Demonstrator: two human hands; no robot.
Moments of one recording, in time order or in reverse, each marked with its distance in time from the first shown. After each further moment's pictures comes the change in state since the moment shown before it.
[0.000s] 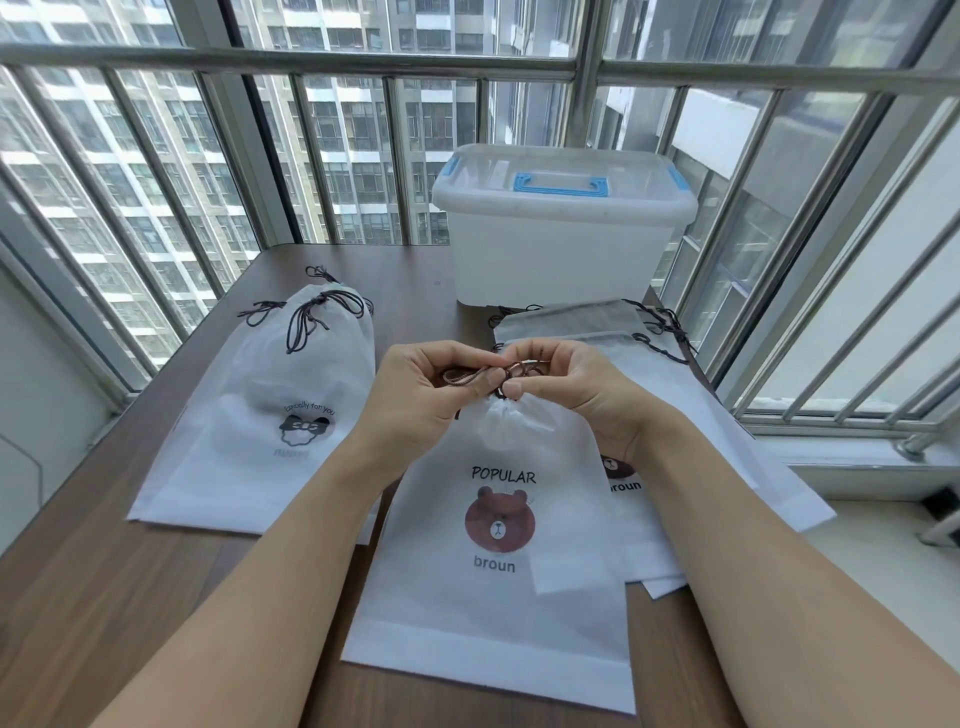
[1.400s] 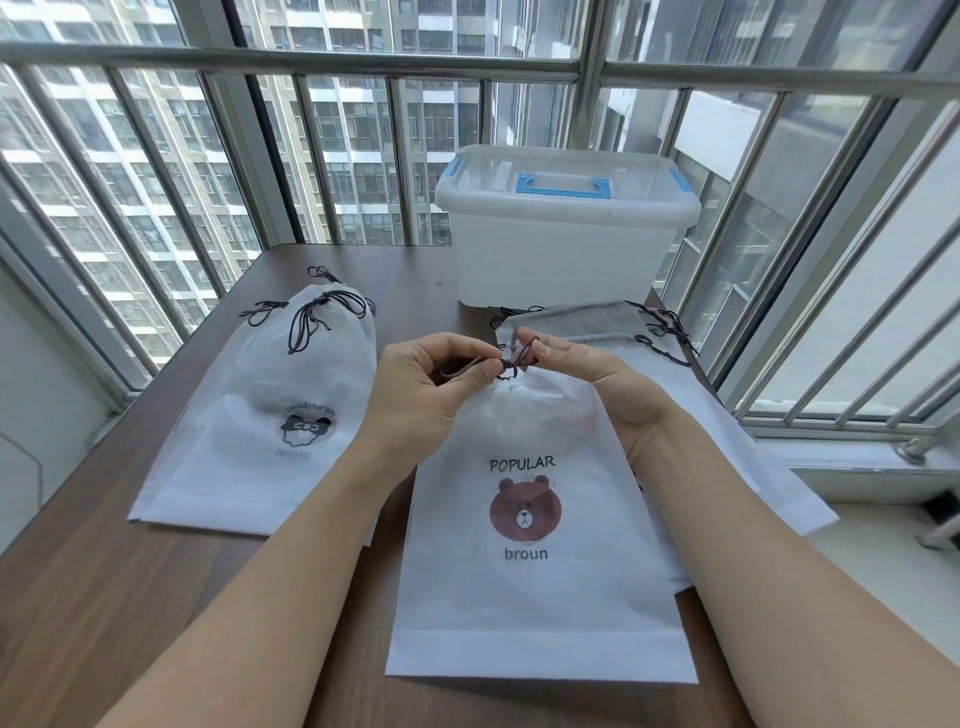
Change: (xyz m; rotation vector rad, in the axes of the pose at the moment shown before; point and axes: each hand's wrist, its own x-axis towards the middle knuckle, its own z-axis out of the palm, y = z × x) left_hand 0.003 -0.004 0.003 0.132 0.150 0.093; right_hand -0.003 -0.005 -0.006 0.416 0.039 0.174
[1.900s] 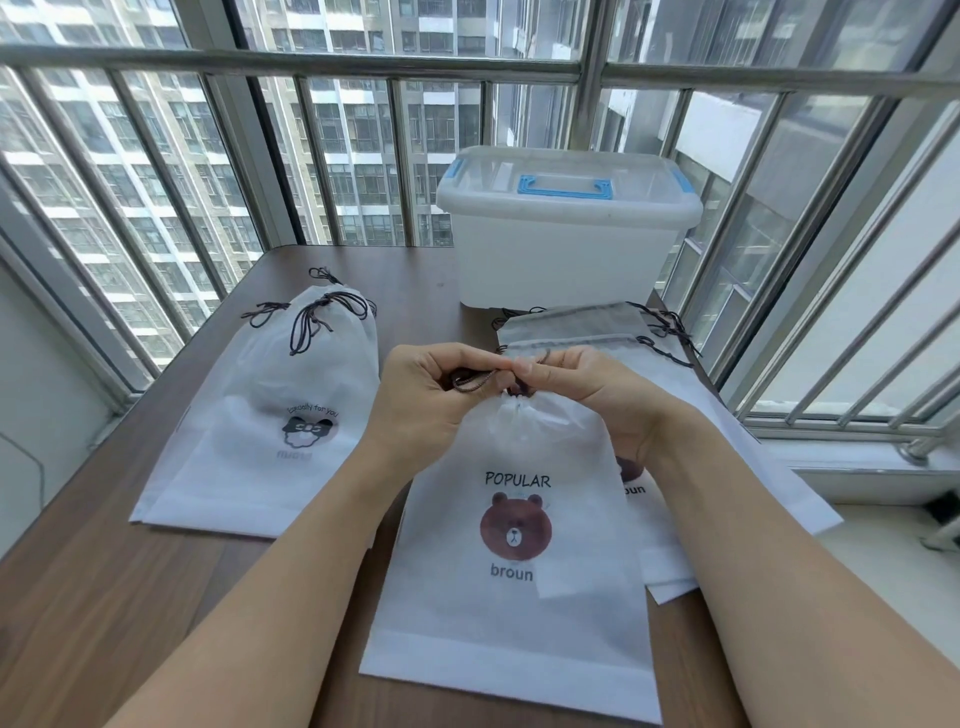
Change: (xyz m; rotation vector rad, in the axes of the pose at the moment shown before) left_hand -0.003 0.002 0.001 -0.058 -0.108 0.119; right_hand -0.005 -0.004 0.007 -0.478 0.022 -0.045
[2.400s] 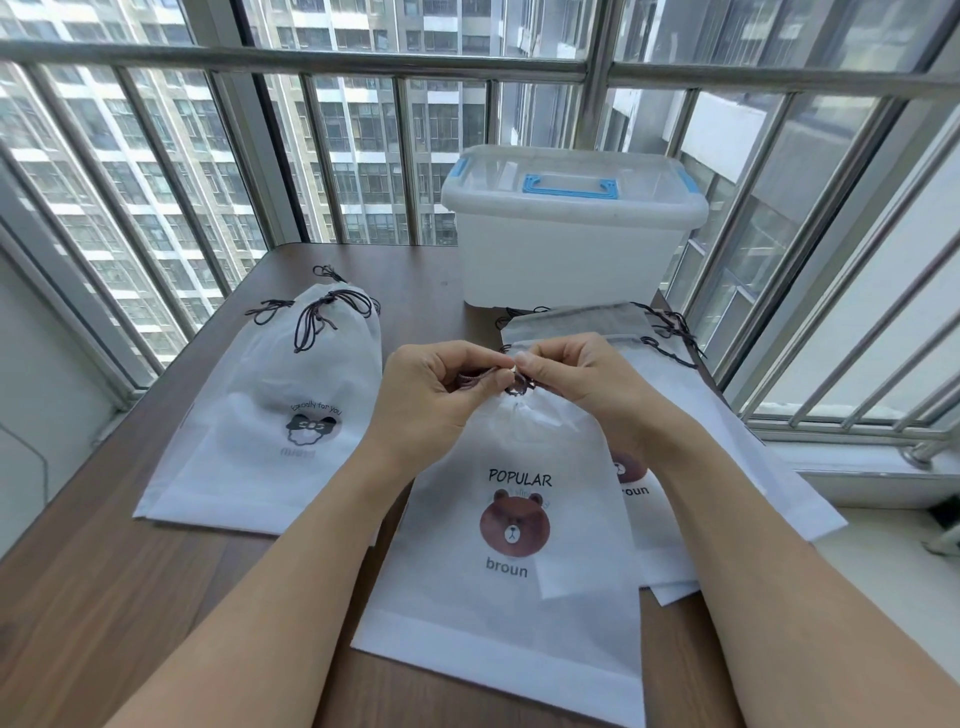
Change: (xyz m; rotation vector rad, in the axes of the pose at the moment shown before) left_hand 0.000 -0.006 -0.004 0.127 -0.002 -0.023; right_hand 0.009 0.002 0.008 -0.242 0.091 -0.193
